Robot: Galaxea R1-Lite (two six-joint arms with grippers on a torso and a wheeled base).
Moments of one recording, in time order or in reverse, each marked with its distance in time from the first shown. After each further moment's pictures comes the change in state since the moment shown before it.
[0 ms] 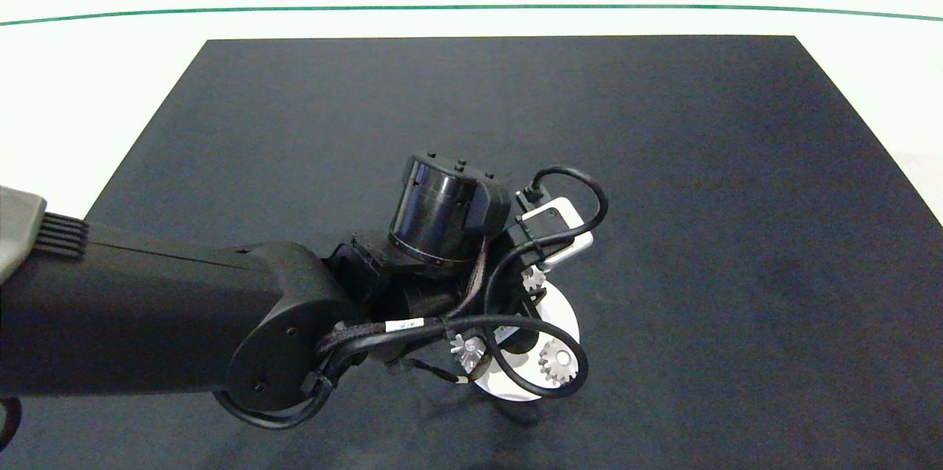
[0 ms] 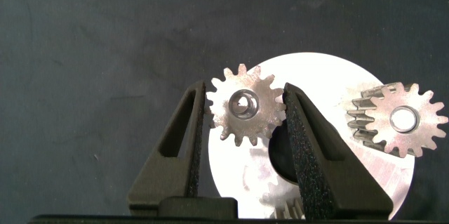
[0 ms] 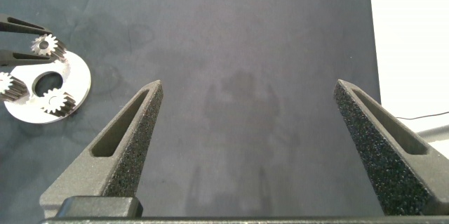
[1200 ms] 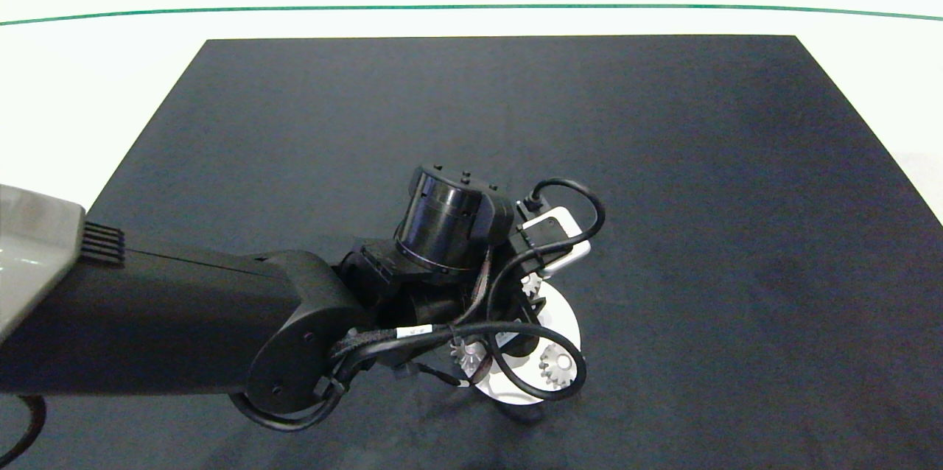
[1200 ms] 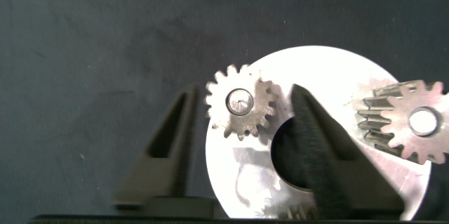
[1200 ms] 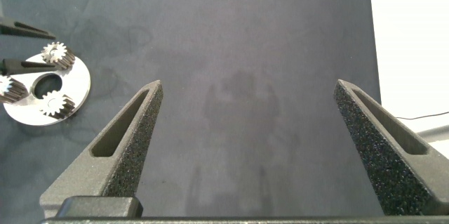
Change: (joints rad) left arm 0.002 0.021 0.013 -0.024 0.000 -0.006; right arm 0.000 -0.001 0.000 0.000 0.000 0.001
